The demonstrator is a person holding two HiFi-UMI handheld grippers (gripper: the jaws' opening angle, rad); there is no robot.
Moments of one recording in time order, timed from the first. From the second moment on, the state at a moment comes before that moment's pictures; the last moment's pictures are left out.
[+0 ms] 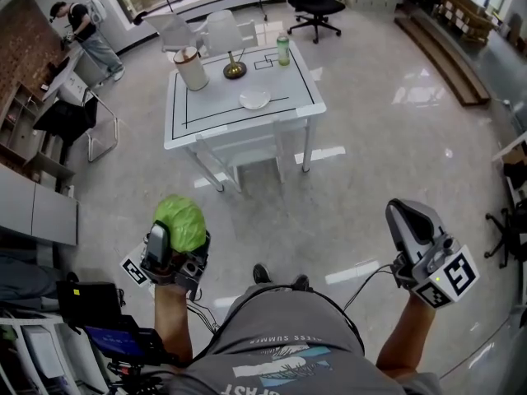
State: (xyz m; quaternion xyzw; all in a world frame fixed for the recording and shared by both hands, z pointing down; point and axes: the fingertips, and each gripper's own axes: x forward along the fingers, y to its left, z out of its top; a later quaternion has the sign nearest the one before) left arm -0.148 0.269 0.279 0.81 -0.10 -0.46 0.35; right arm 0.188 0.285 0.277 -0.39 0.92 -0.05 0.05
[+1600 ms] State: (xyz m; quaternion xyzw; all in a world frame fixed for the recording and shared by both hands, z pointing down) left arm -0.210 0.139 0.284 0.81 -0.10 -0.45 0.36; right arm 0.112 0.157 0.278 -0.40 0.92 -0.04 0.01
